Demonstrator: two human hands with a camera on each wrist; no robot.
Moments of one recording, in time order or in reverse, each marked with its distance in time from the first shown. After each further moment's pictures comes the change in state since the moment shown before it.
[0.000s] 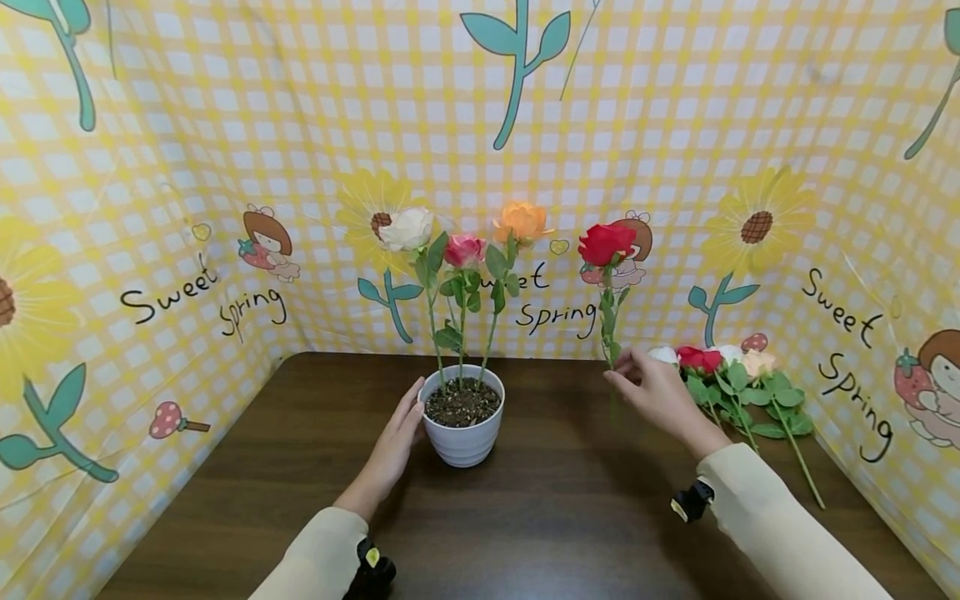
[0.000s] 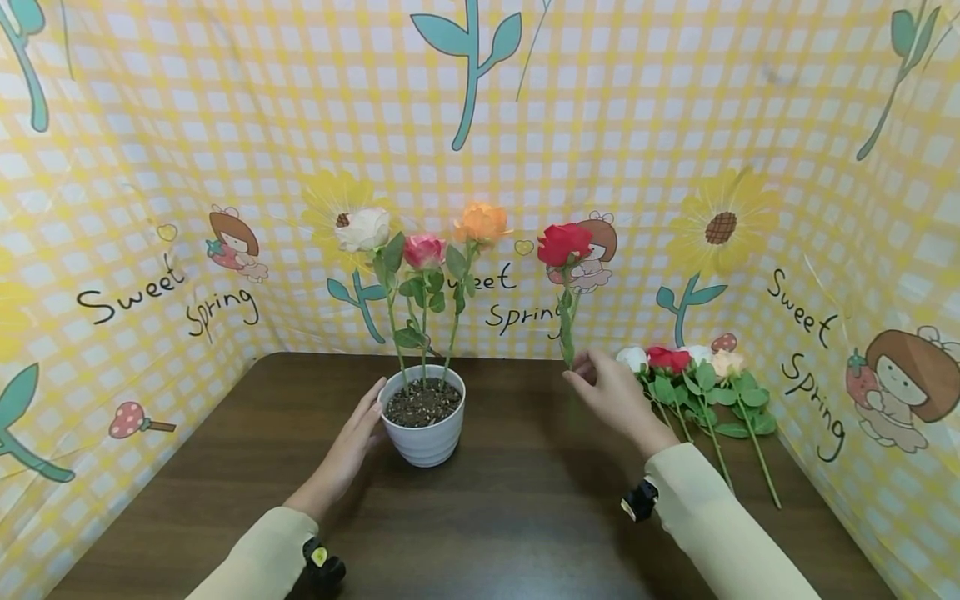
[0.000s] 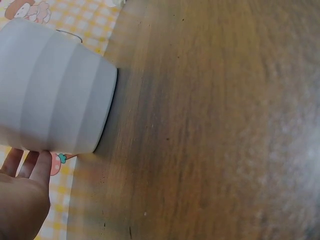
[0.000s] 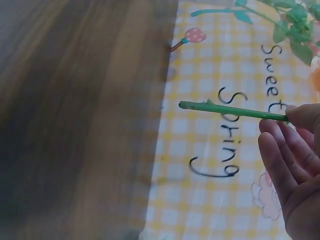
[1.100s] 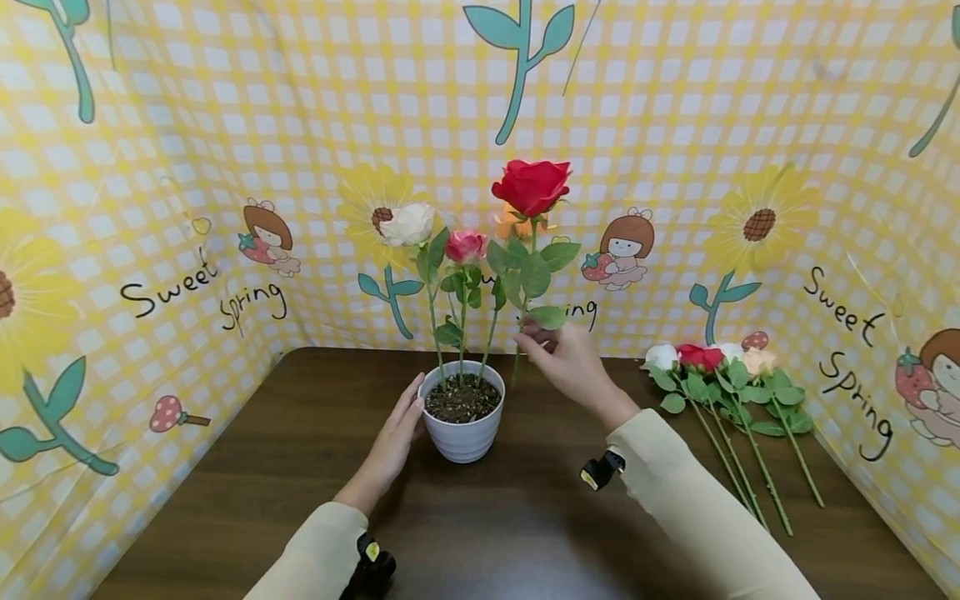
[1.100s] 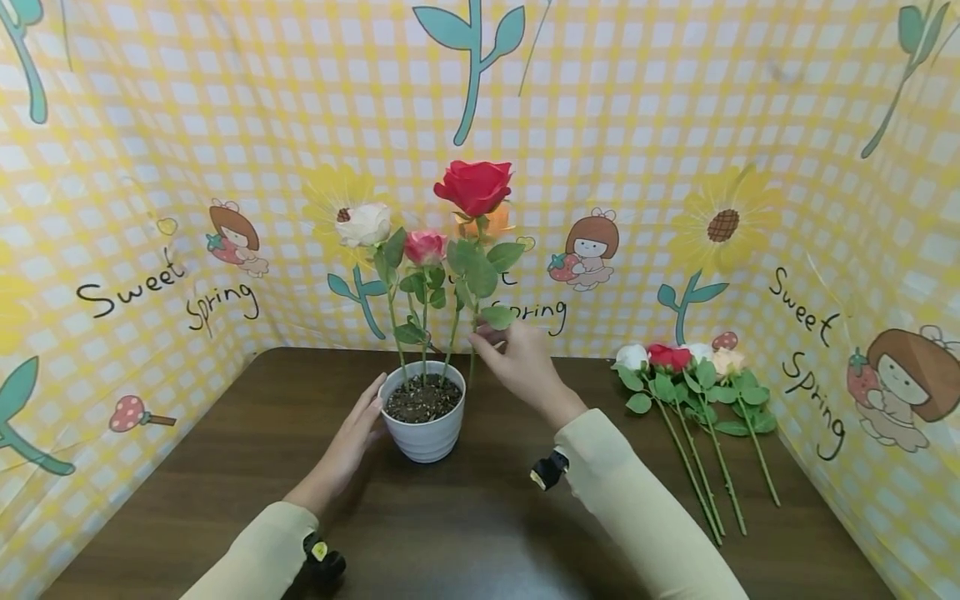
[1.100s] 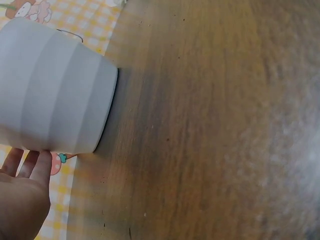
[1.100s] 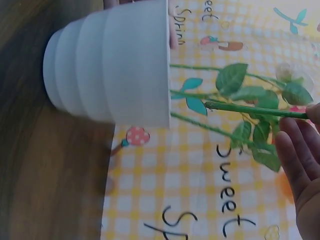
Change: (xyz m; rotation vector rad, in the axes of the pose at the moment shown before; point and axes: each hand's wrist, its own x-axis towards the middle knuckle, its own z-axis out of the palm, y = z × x) left_hand 0.000 0.001 -0.001 -0.015 -0.014 -0.007; right_hand 0.063 -0.101 0.050 0.319 0.094 -0.255
